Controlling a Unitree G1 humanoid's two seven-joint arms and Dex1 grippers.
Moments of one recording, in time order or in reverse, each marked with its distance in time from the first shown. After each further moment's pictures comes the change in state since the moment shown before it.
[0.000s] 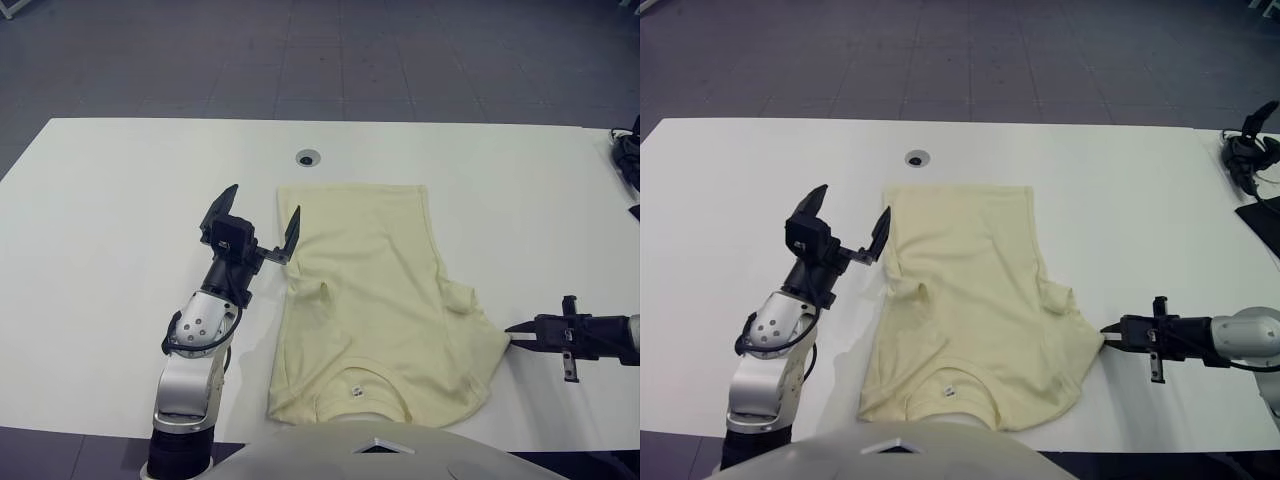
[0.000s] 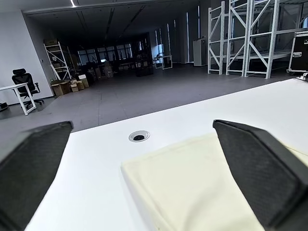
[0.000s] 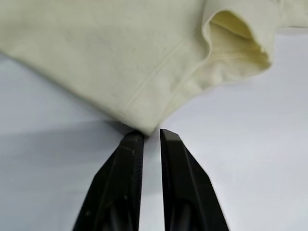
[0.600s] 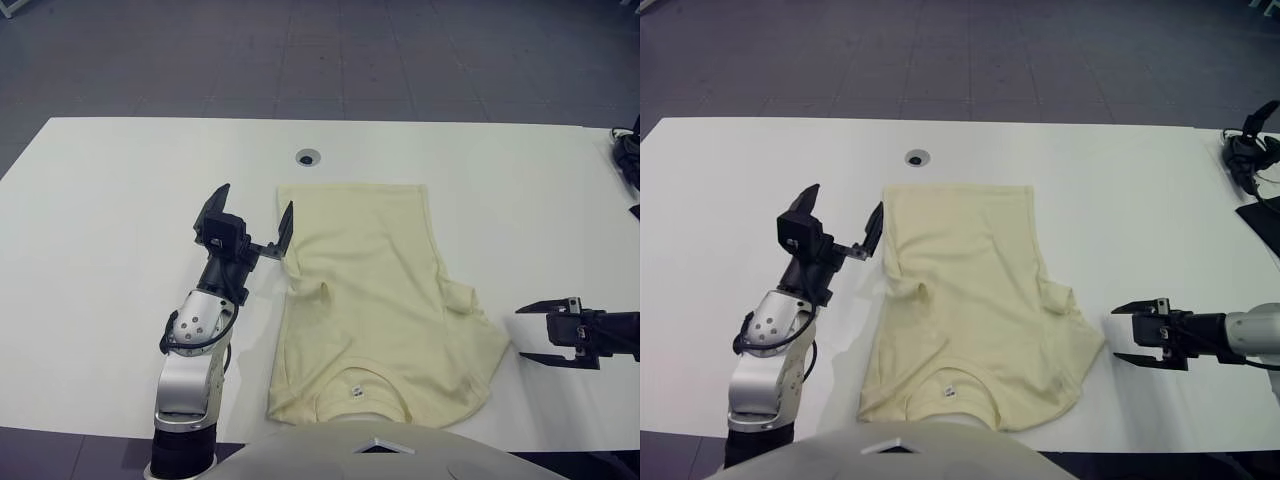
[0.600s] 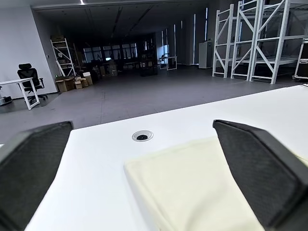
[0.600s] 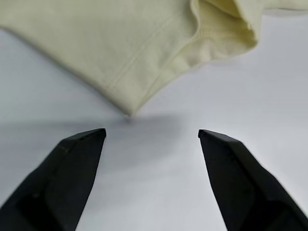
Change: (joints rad) left arm 0.003 -0.028 0.018 0.000 -0.015 0.004 -0.004; right arm -0.029 0.001 -0.036 0.048 -0.036 -0.044 0.017
